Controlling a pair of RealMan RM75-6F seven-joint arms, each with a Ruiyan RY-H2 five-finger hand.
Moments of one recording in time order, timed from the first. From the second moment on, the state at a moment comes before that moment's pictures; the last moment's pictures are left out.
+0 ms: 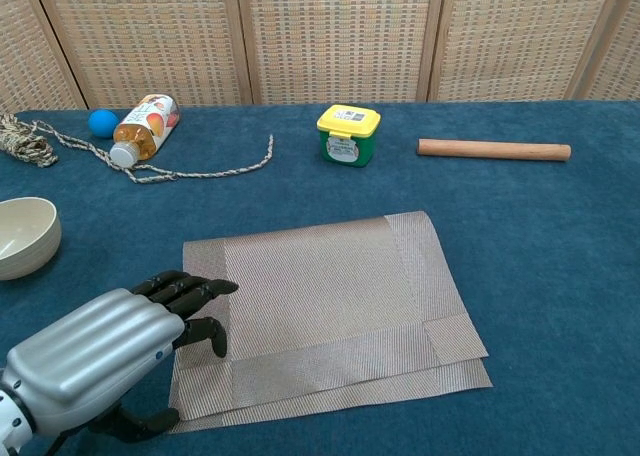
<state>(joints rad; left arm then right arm) -0.31 -1.78 0.08 -1.50 1.54 1.15 0.65 0.12 -1.07 0.03 -1.69 -1.57 1.45 0.22</state>
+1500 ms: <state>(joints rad) -0.38 -1.91 -0.01 -1.40 1.48 1.15 0.70 0.12 -1.07 0.03 -1.69 -1.56 1.43 0.23</state>
